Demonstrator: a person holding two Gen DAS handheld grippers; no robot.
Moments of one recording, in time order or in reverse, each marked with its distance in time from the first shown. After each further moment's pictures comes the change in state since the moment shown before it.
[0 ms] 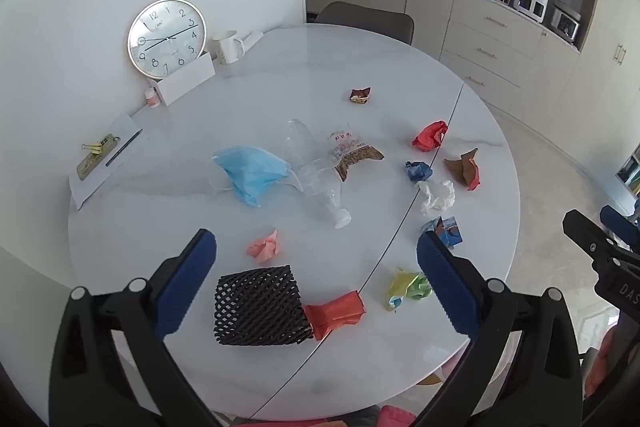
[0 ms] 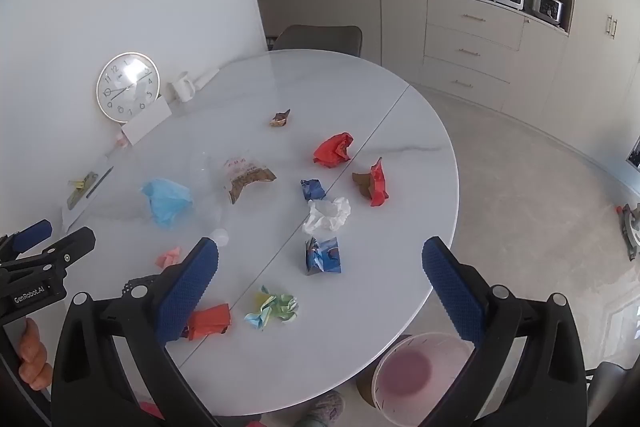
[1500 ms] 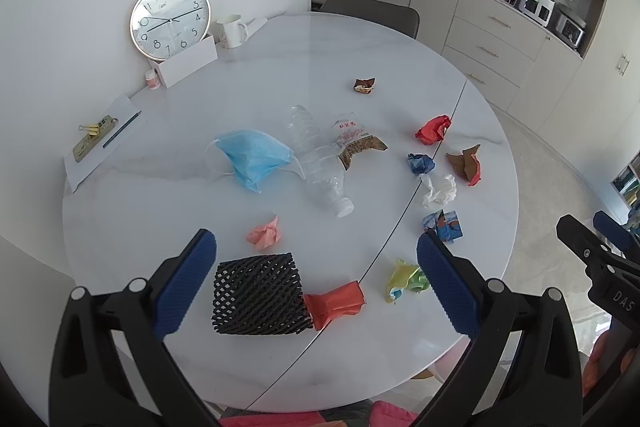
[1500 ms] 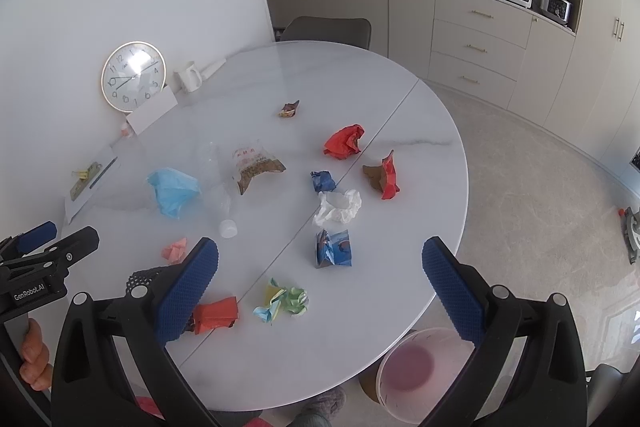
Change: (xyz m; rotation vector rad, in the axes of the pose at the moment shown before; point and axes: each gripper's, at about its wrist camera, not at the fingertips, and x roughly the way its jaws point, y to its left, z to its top) left arm 0.004 0.014 -0.004 -0.039 0.038 -0.020; right arm 0.005 0.022 -0.003 -0.011 0.035 0.005
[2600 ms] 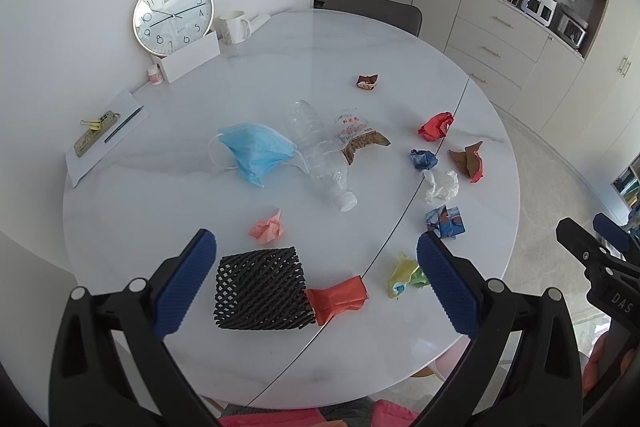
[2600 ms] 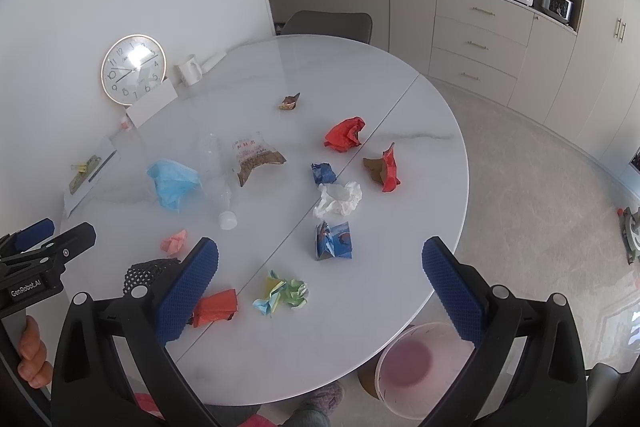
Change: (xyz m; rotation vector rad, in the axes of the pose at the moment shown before) left arm -0.001 0.005 -0.005 -0.006 0.007 0.001; right arm 0.001 0.000 -0.005 -0.006 0.022 0.000
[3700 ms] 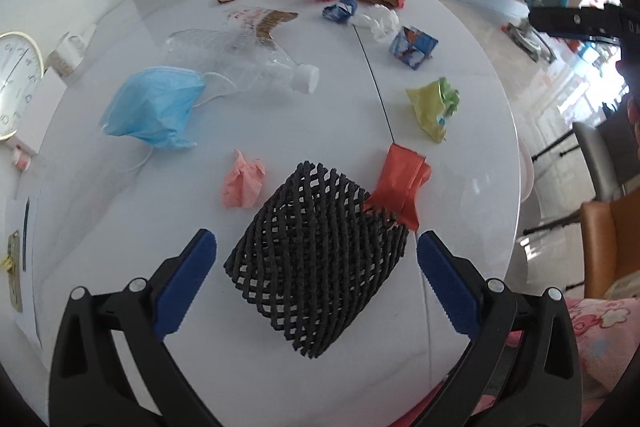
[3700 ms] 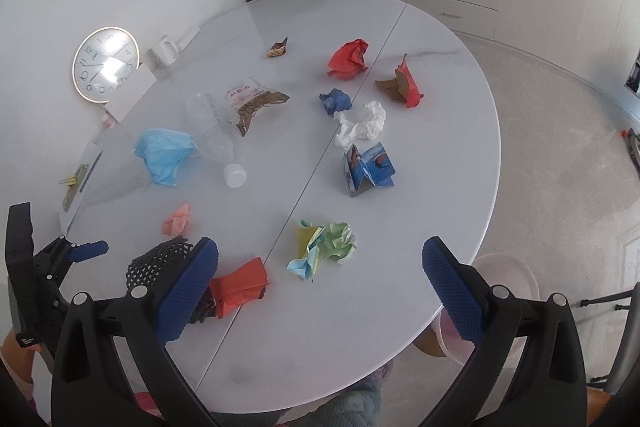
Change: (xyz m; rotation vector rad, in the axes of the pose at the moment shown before) left arm 0.138 0.069 -0.064 0.716 0.185 -0.358; right arm 0.063 0.048 -0.062 0.204 0.122 -0.045
